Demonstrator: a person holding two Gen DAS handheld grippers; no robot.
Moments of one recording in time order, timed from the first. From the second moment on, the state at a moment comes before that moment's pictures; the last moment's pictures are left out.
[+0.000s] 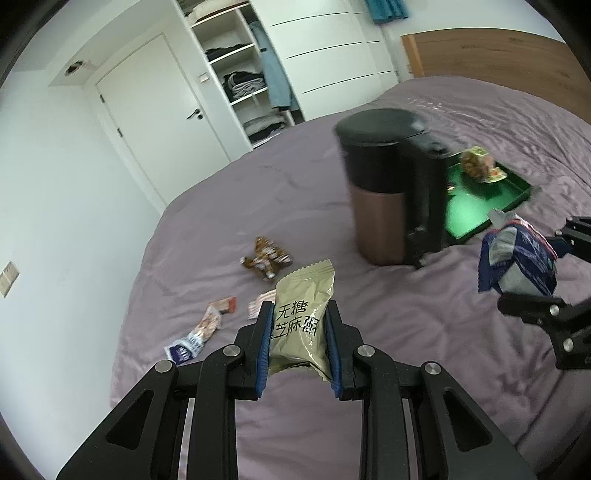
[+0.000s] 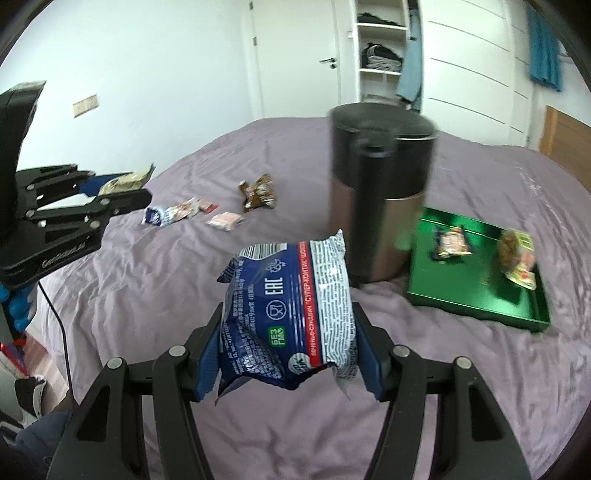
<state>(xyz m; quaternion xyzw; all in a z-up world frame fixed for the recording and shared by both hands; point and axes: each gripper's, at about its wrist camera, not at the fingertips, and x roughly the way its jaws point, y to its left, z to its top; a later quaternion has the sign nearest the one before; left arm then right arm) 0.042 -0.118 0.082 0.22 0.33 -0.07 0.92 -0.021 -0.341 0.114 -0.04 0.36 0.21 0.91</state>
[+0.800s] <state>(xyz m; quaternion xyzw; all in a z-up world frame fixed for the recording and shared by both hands) 0.065 -0.336 0.084 0.19 0.33 -0.26 0.89 0.021 -0.560 0.107 0.01 0.33 0.04 0.94</state>
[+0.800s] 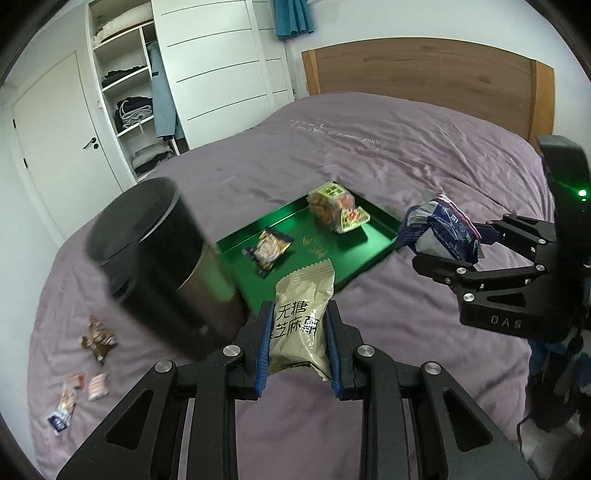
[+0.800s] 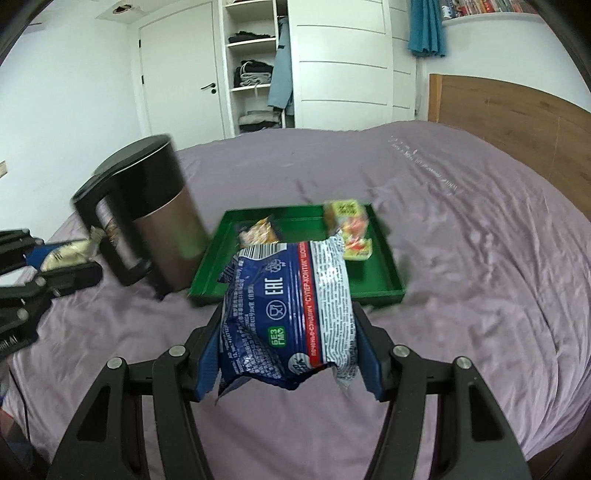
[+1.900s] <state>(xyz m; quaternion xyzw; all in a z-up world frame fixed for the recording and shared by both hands) 0.229 -0.410 -0.048 0.08 0.40 -0.14 0.90 0.189 -0.604 -0.003 0.03 0.37 0.01 0.93</state>
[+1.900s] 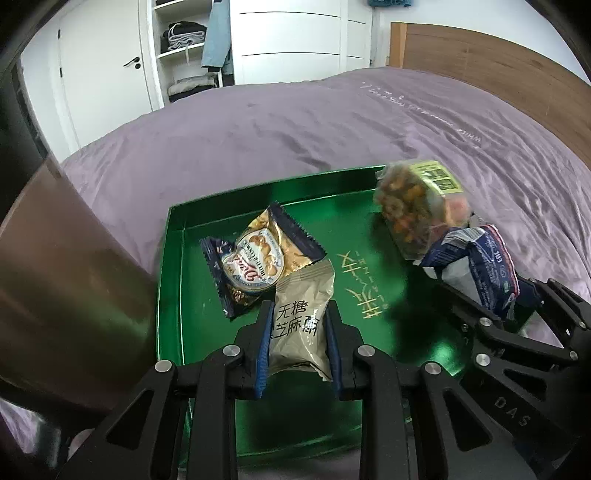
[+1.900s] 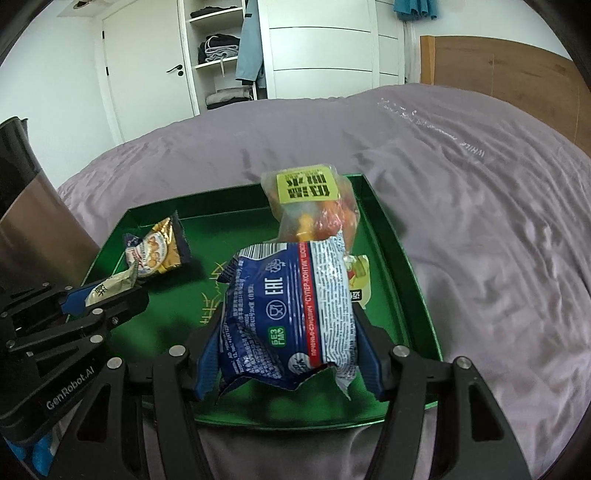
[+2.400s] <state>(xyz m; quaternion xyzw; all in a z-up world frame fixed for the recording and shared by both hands) 0.234 -0.412 -0.079 0.06 0.41 -0.12 0.90 0.201 -0.603 -0.022 0.02 0.37 0.01 0.93</state>
